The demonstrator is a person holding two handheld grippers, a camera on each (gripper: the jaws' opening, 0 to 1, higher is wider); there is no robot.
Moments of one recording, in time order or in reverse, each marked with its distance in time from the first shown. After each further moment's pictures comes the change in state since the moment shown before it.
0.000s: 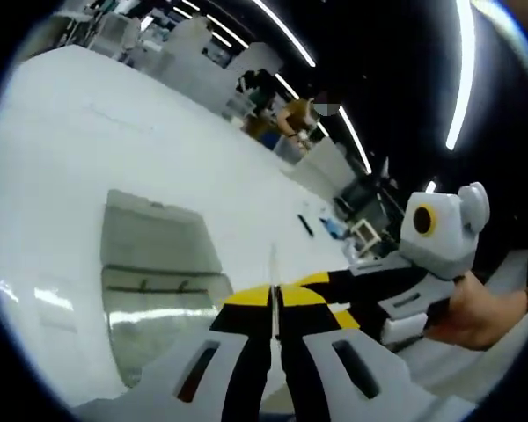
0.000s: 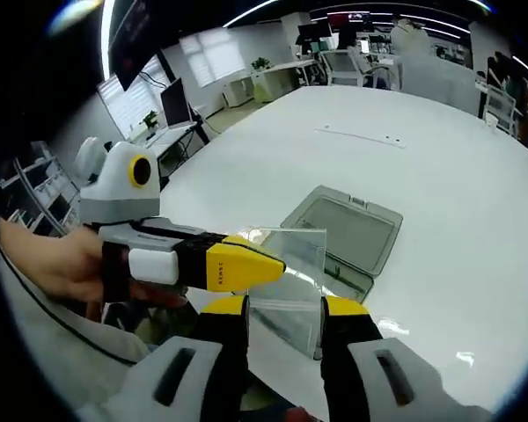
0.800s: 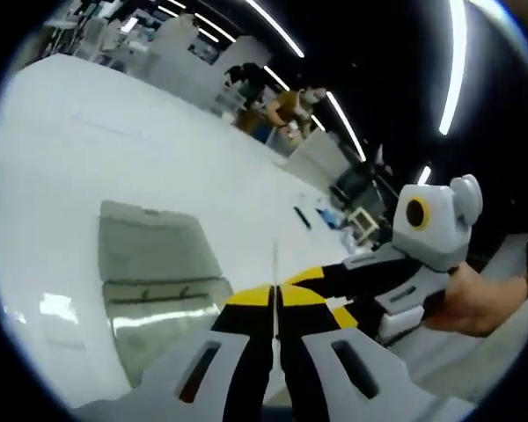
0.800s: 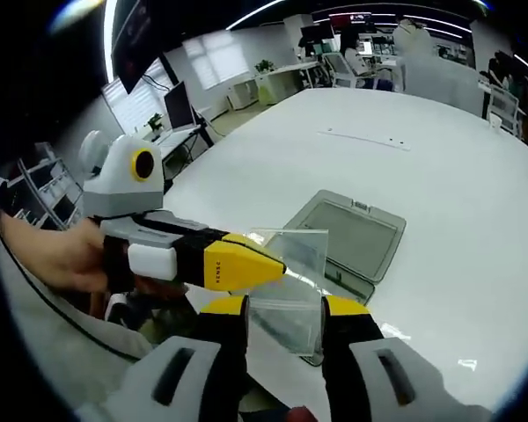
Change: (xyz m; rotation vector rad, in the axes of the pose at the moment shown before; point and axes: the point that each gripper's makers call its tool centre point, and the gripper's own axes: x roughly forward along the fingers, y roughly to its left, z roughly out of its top) left arm 0.004 -0.003 0.005 0.063 0.050 -0.024; right arm 0.001 -0.004 0.005 -0.012 -0.020 0.045
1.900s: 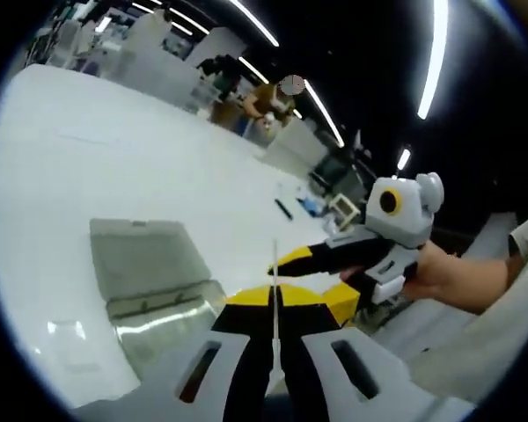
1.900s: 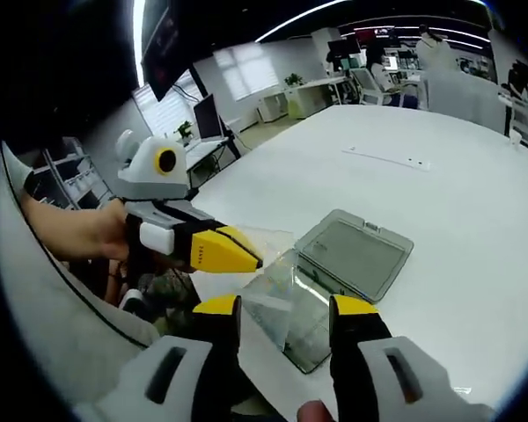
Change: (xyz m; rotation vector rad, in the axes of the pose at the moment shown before) left arm -0.015 -0.010 0.010 0.069 0.065 -0.111; right arm -0.015 -0.008 0.011 -0.047 -0.068 0.140
